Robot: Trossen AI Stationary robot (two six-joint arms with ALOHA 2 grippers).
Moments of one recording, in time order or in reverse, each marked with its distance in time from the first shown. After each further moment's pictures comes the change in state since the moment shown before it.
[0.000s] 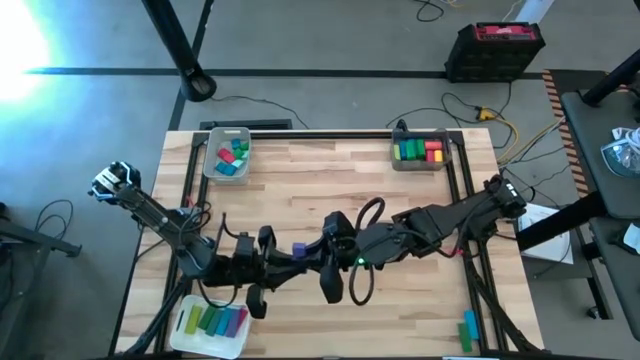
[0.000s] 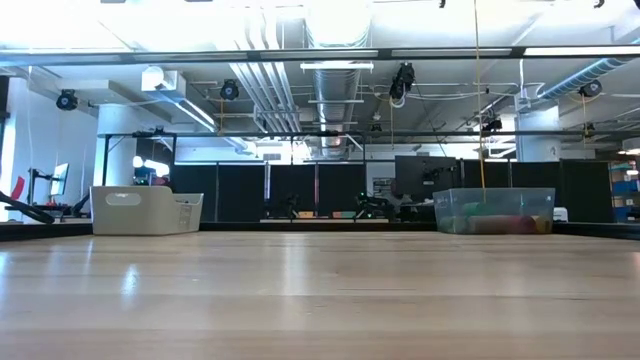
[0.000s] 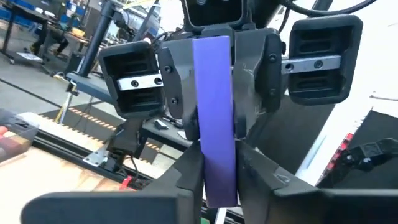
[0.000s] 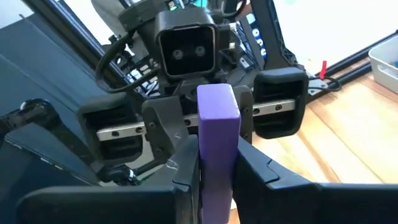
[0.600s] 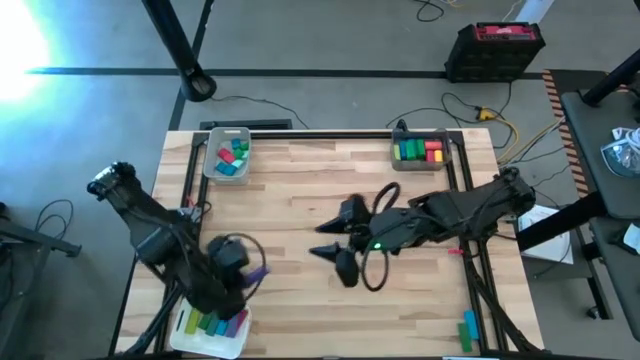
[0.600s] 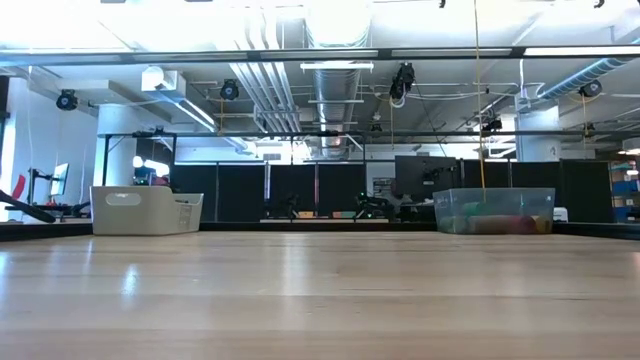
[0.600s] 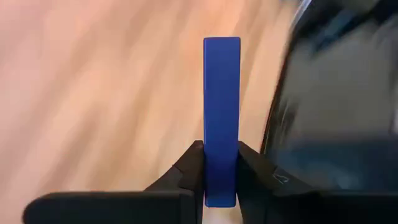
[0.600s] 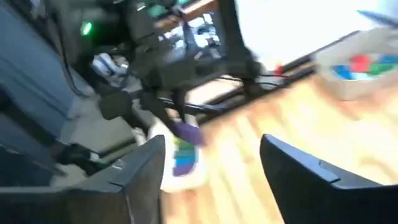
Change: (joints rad) left arm -0.078 -0.016 0.488 -1.702 0.322 -0.771; right arm -0.011 -0.071 -0.001 -0.161 0.023 -0.067
